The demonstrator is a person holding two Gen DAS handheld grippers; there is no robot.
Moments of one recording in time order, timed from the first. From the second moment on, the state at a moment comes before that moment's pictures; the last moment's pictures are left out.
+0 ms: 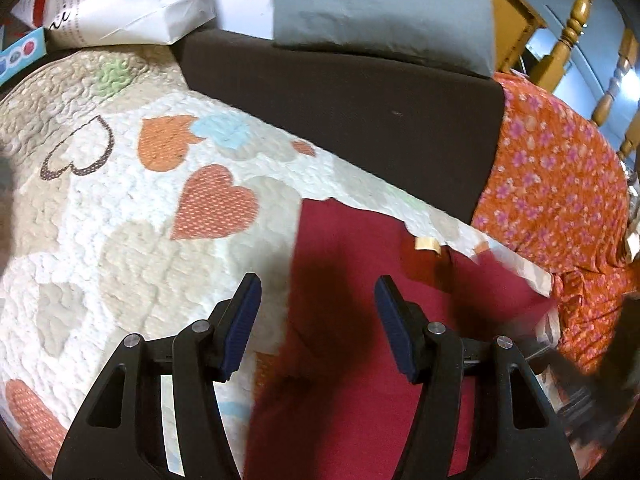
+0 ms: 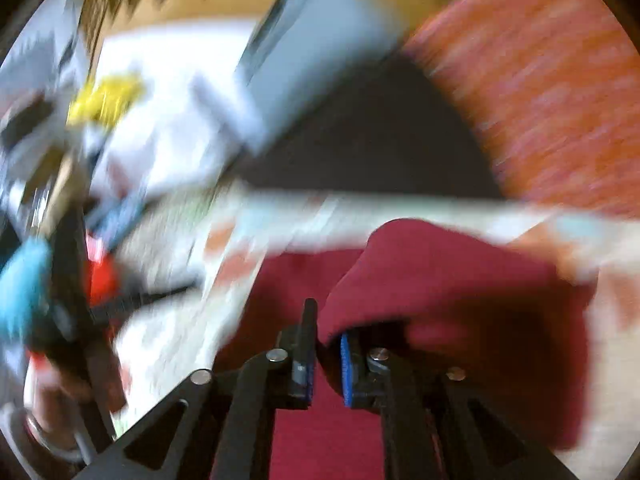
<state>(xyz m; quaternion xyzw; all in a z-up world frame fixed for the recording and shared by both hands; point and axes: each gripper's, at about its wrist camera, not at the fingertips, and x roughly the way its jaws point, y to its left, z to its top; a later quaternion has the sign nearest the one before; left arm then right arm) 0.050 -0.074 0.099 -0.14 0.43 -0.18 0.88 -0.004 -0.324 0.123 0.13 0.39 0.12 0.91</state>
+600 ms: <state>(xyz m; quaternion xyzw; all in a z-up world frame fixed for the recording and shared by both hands) 0.058 -0.094 0.074 -0.18 0.47 -0.22 0.83 0.008 -0.357 0.082 0.20 0.44 0.04 0.88</state>
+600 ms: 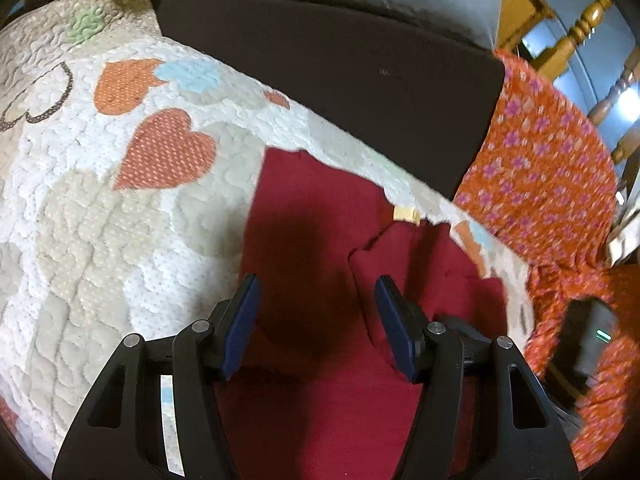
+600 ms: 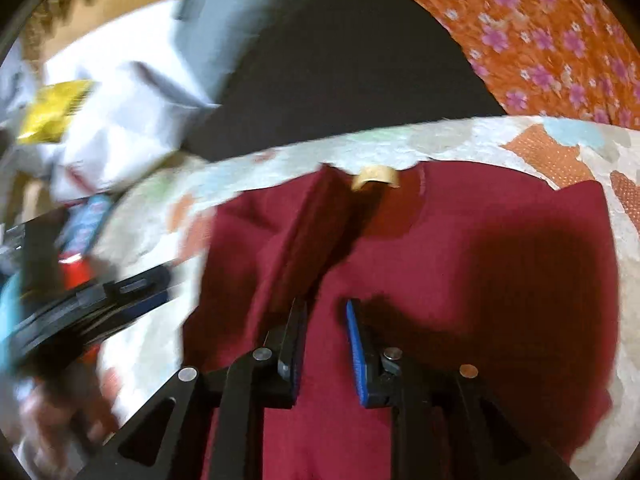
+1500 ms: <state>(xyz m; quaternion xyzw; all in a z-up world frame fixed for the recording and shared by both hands) 0.070 -0.087 0.035 -0.15 0.52 -0.19 0.82 -0.082 -0.469 0.101 0.25 0.42 0.01 0.87</state>
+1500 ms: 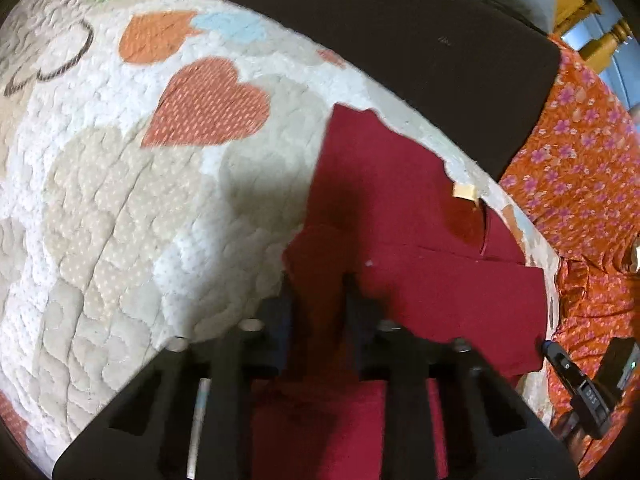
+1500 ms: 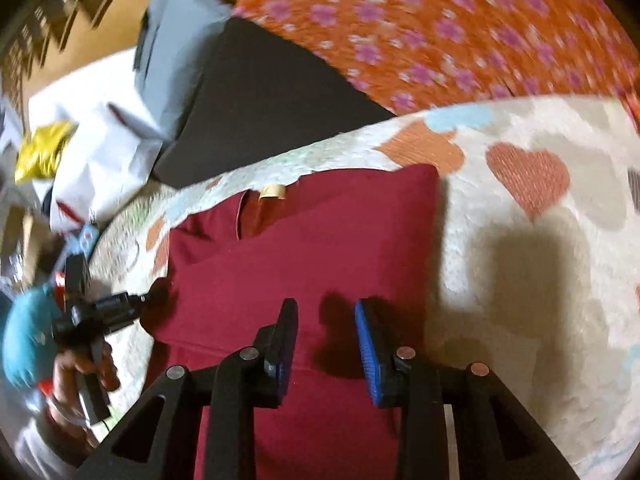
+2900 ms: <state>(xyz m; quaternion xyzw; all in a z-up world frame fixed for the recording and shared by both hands) 0.014 -0.087 0.080 -0.08 0.45 -0.19 0.87 -0.132 -0.378 0.125 0.05 0.45 -0.09 0.89</state>
